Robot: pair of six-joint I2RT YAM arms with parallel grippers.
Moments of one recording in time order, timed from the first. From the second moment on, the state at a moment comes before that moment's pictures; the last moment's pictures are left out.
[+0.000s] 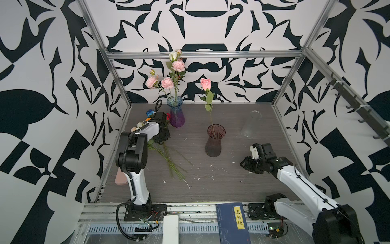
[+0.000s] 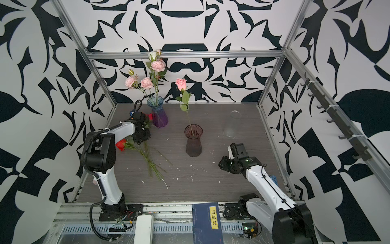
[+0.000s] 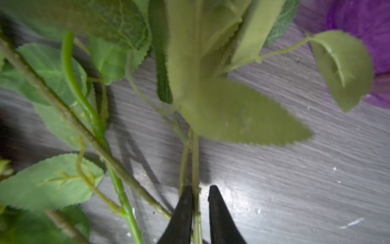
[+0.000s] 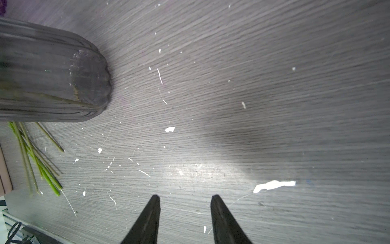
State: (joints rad) left arm -0.15 1.94 1.30 -0.60 -0.05 -0.45; right arm 0.22 0.99 0.54 -0.64 -0.27 0.54
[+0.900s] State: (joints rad) left arm -0.04 1.31 1.10 -0.51 0.12 -0.46; right arm 0.22 0.99 0.54 -0.64 -0.27 0.54
